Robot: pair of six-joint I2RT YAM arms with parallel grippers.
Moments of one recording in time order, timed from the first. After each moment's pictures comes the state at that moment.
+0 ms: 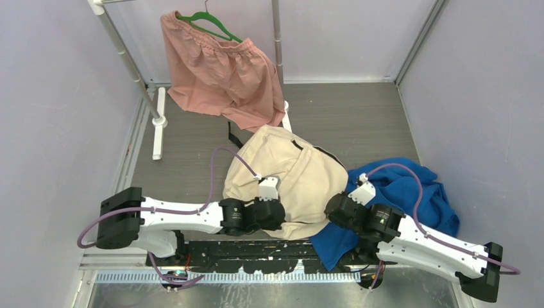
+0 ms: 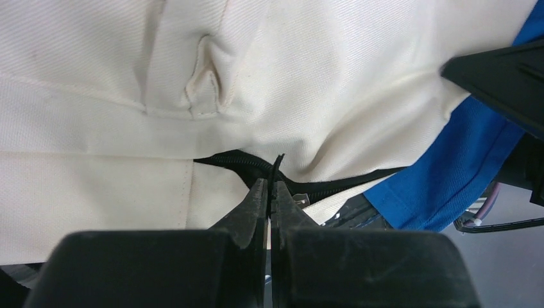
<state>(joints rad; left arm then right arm) -1.40 1.40 0.83 -0.31 -0.43 -1.08 1.07 0.58 0.48 -0.98 0.51 1.52</state>
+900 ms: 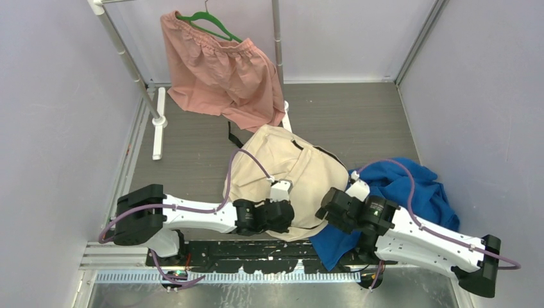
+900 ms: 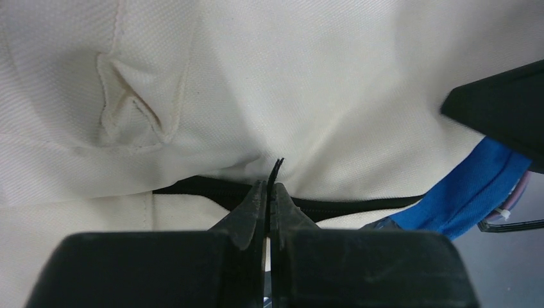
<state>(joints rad) -1.39 1.53 0.86 -0.21 -0.36 -0.99 1.06 0.73 0.66 -1.11 0.38 1.45</state>
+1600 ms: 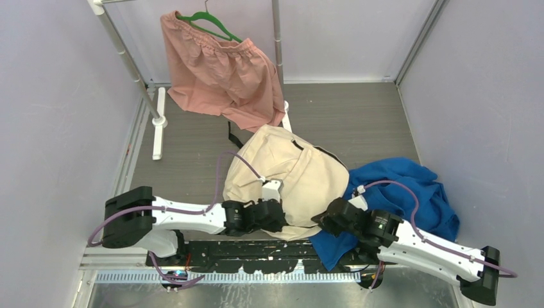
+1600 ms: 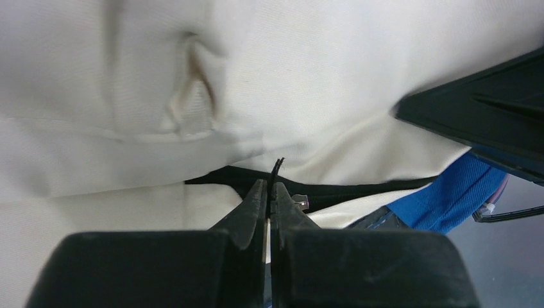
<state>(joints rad) -1.36 1.46 0.74 -0.10 -0.33 -0.99 1.06 0.53 0.36 -0.81 0.28 1.79</state>
